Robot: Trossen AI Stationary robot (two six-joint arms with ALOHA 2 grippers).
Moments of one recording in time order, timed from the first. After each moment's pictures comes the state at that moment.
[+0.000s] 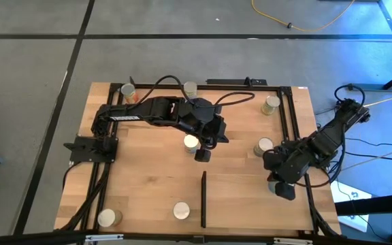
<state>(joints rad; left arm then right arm) -0.08 1.96 2.32 -0.91 0.04 0.14 0.69 1.19 1.29 -1.21 0.02 0.92</state>
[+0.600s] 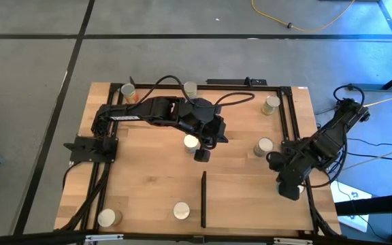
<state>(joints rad) -0.08 1.96 2.32 -0.92 0.04 0.14 0.74 1.19 1.29 -1.33 -0.04 1.07</state>
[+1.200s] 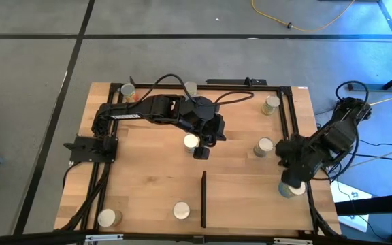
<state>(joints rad) -0.06 1.96 2.32 -0.96 0.04 0.14 0.77 1.19 1.45 -1.59 0.19 1.13</state>
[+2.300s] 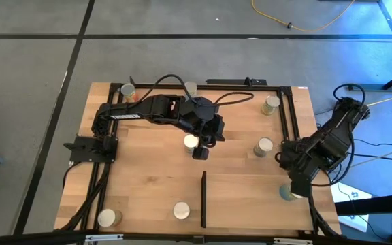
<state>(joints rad) -0.06 1.96 2.32 -0.98 0.04 0.14 0.81 1.18 1.32 -1.55 -0.14 1.15</state>
